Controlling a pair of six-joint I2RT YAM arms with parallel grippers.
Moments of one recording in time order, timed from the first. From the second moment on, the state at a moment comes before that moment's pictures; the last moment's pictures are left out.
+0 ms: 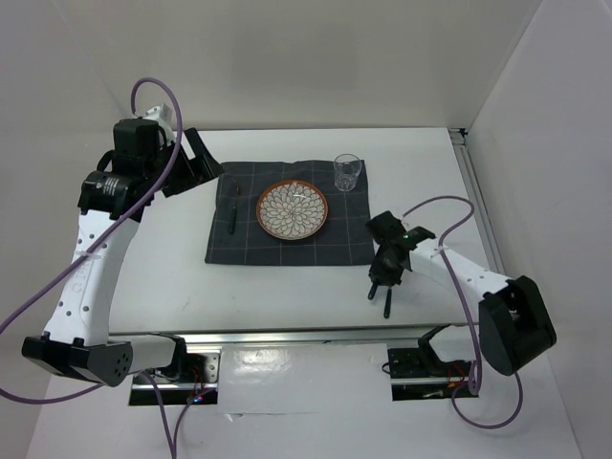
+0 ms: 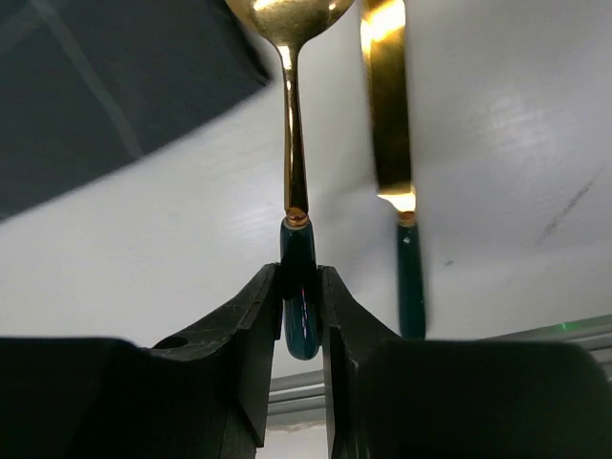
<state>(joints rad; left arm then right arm) -0.14 1.26 1.61 -0.93 0.10 -0.52 0.48 1.31 0.73 -0.74 0.15 0.93</state>
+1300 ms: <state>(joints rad) -0.14 1.27 1.61 -0.93 0.07 -0.50 0.44 1.92 1.29 -0.51 0.04 0.44</state>
